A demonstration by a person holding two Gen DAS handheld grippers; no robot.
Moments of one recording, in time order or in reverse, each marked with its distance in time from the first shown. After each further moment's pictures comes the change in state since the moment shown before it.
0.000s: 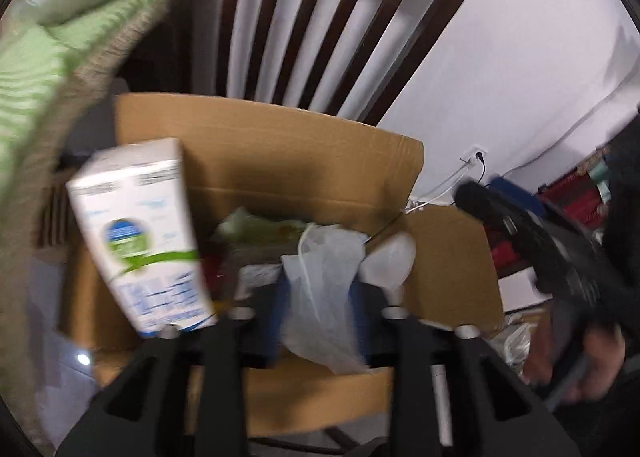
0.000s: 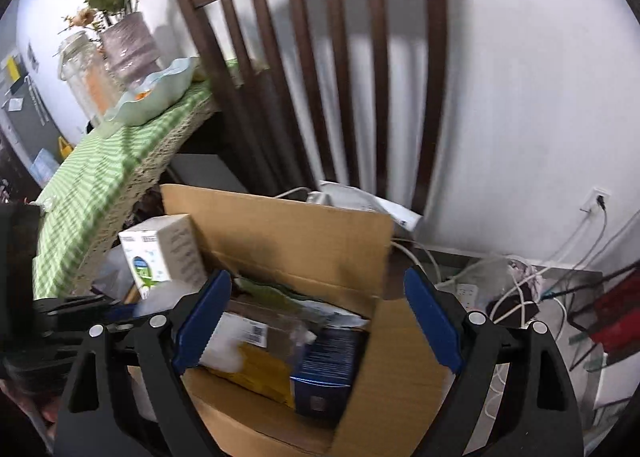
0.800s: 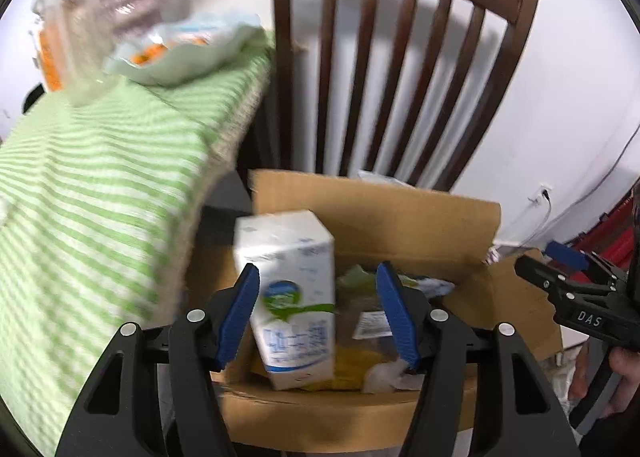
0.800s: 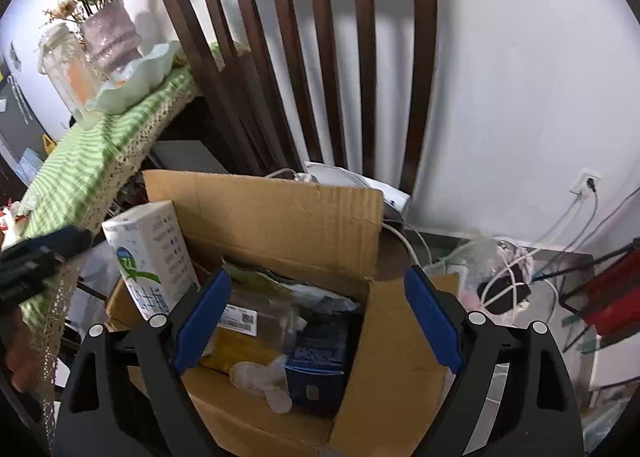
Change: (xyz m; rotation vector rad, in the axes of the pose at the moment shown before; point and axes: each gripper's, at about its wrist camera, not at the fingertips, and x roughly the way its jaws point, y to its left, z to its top) left arm -0.081 0.044 0.013 0.027 -0.212 0.306; right arm 0.008 0.003 -0.006 0.024 0.065 -0.064
